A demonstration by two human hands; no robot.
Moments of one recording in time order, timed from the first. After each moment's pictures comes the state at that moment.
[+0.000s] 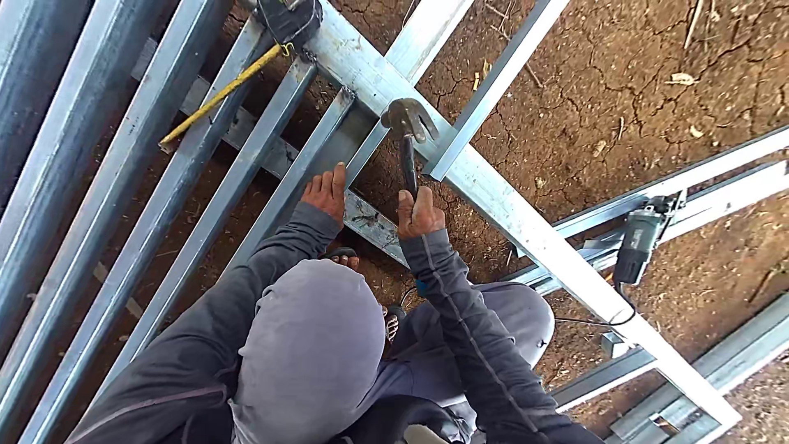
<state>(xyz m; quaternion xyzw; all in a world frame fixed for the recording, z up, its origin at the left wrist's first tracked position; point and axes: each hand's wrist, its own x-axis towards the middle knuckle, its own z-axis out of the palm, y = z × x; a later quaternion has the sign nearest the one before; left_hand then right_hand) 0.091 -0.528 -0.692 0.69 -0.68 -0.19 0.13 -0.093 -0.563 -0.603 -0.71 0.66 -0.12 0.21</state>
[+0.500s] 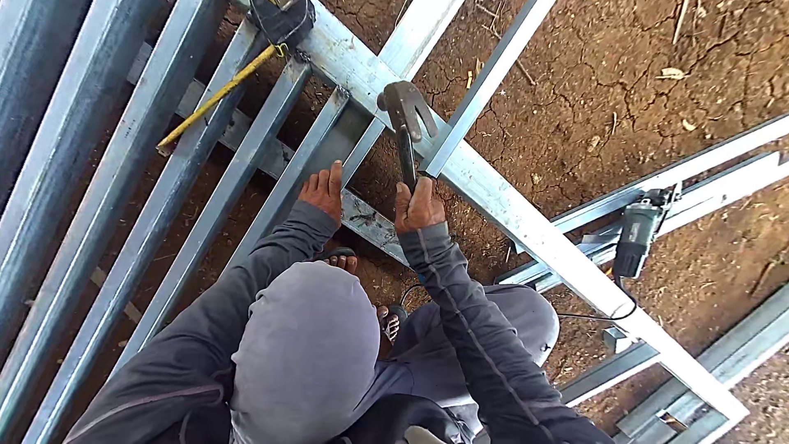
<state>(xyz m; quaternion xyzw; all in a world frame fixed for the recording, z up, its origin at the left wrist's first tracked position) 0.092 -0.528 -0.687 0.69 -0.68 -0.23 0.12 -0.092 -0.568 -0.601 -0.73 0.65 -0.12 0.17</state>
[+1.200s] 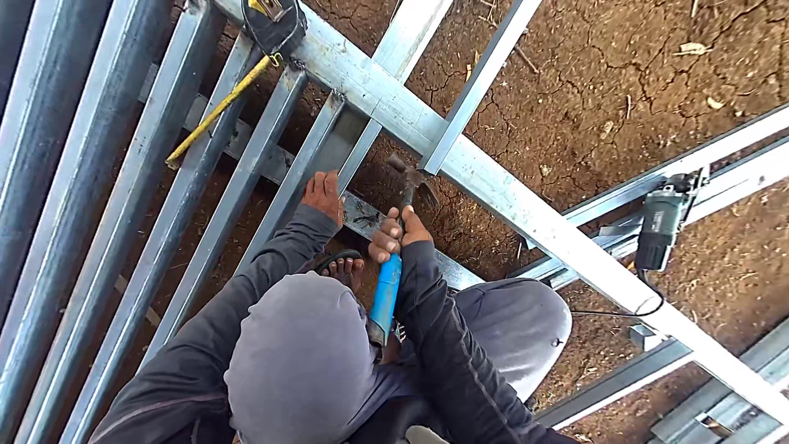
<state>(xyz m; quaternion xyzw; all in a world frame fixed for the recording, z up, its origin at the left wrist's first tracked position) 0.094 -0.540 -0.663 0.70 -0.63 -0.32 0.05 -0.071 -0.541 -0.565 0.21 0.45 -0.39 0.78</state>
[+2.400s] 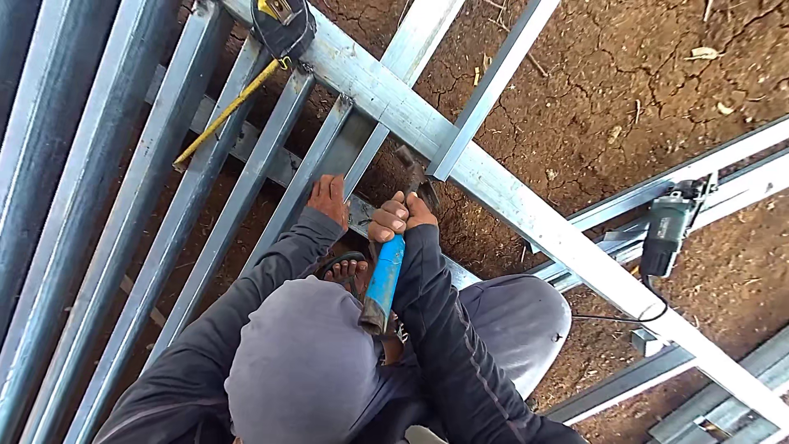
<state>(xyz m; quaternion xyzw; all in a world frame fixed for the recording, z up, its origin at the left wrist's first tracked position) 0.099 -0.535 -0.675 0.70 -0.63 -0.33 0.13 -0.048 -0.569 -0.563 0.26 0.33 -0.43 0.80</state>
